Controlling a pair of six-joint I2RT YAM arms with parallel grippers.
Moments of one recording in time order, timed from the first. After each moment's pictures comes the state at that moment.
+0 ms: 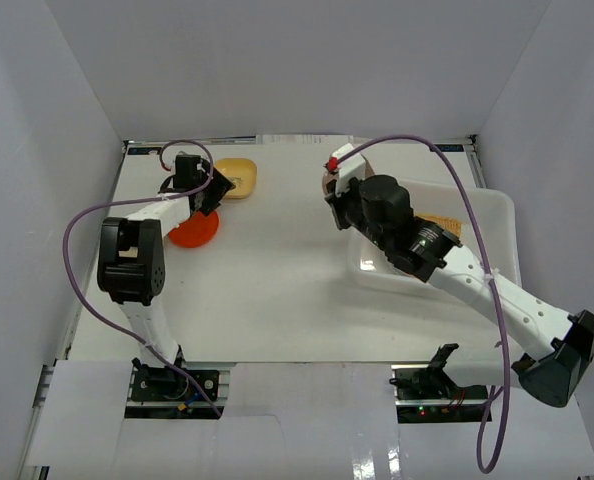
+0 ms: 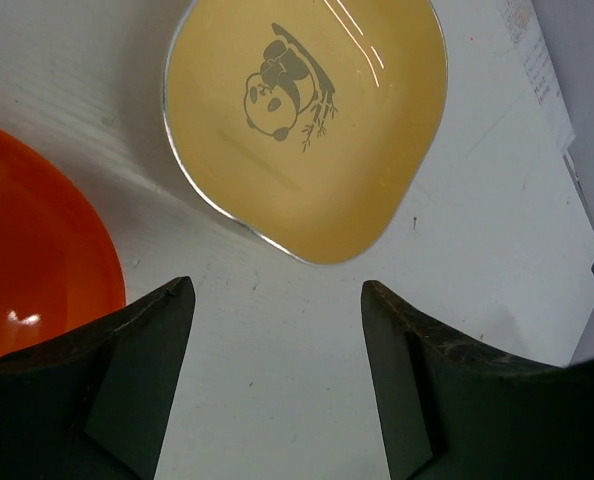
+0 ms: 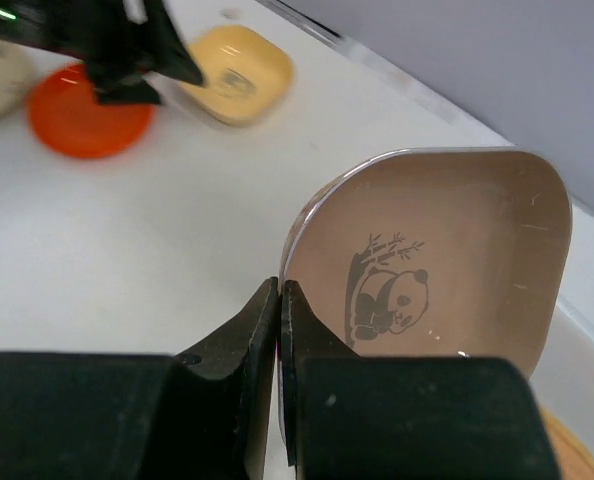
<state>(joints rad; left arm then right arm) -0.09 1.88 1.25 -0.06 0.06 -0.87 0.87 1.25 1.25 -0.26 0.19 -0.08</state>
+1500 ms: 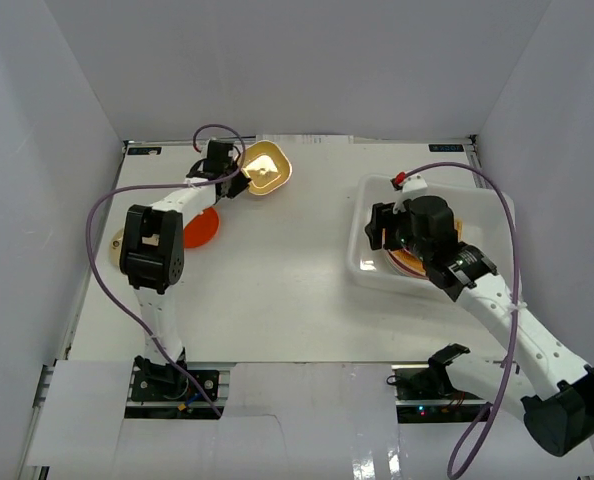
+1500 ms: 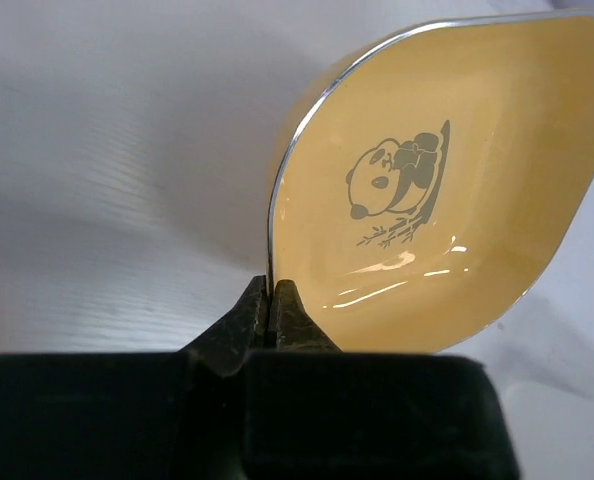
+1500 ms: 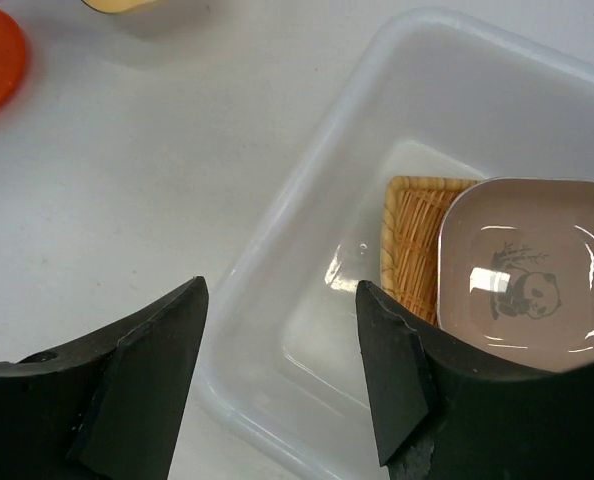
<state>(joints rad) -0.23 2.06 1.52 -0.19 -0.05 -0.78 0.53 0.99 0.89 -0.37 0.09 0.15</state>
